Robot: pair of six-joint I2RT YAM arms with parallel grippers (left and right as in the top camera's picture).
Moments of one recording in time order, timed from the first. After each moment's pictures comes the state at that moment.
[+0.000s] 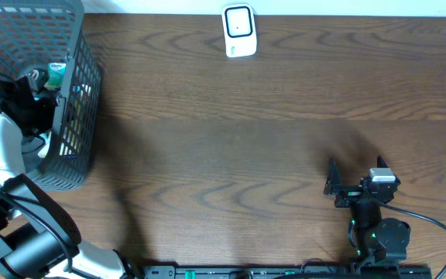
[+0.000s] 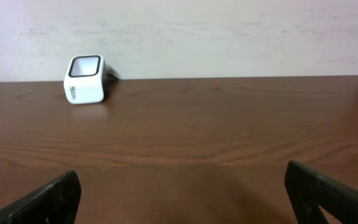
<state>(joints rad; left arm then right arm) 0.58 1.76 1.33 -0.73 0.34 0.08 0.01 0.02 0.01 -0.07 -0.03 0.02</state>
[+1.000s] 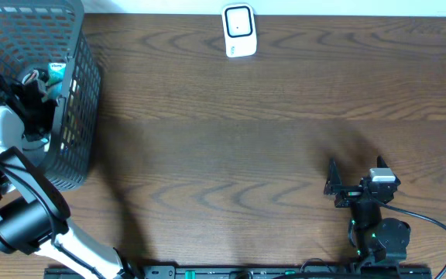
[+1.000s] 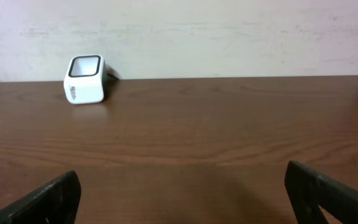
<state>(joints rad) 0.59 1.94 1.39 -0.67 0.37 0.09 0.01 0.02 0.01 -0.07 -0.03 0.02</state>
